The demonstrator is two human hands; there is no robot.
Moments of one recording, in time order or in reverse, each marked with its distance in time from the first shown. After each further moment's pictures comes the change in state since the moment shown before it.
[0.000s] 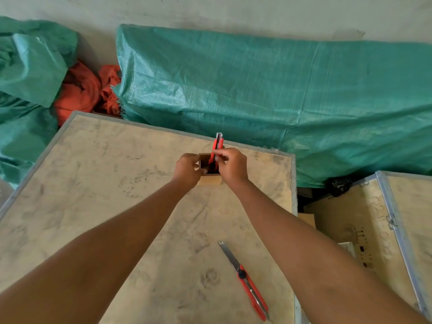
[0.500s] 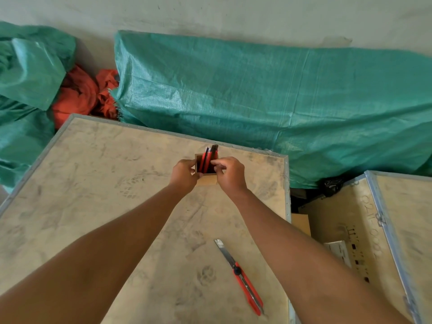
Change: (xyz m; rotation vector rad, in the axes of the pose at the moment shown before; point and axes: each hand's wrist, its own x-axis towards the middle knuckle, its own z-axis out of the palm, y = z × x) left_hand -0.019 0.000 0.003 -0.012 0.019 -0.022; right_hand -0.030 0.004 -0.012 -0.006 -0.012 -0.023
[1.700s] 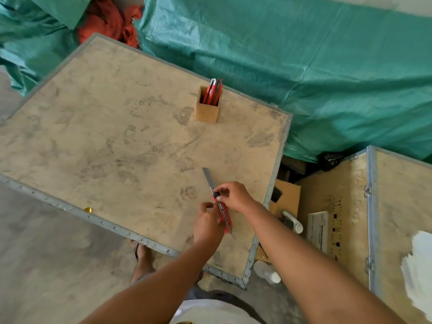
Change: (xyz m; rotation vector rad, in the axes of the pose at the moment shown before) left_hand -0.311 -0.022 0.215 -0.011 -0.021 -0.234; right_hand -0.217 0.103 -0.055 -0.149 -0.776 0.138
